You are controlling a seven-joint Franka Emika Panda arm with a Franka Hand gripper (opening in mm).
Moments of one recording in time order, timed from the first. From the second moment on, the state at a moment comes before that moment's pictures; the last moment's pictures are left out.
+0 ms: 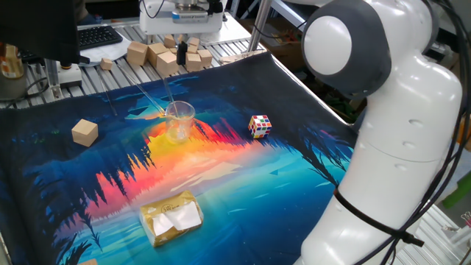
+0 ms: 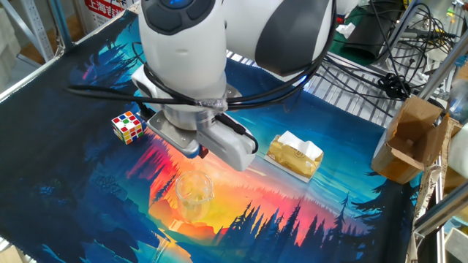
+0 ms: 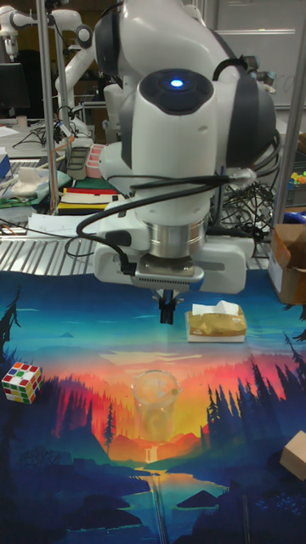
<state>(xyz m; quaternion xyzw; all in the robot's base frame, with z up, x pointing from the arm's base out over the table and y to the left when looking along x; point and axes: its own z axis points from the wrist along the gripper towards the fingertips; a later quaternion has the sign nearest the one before) 0.607 0.035 0.328 -0.06 -0.99 0.01 0.08</state>
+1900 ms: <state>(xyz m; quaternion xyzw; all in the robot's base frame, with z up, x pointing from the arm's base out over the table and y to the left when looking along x) 0.658 0.041 0.312 -0.08 -0.99 0.02 0.09</state>
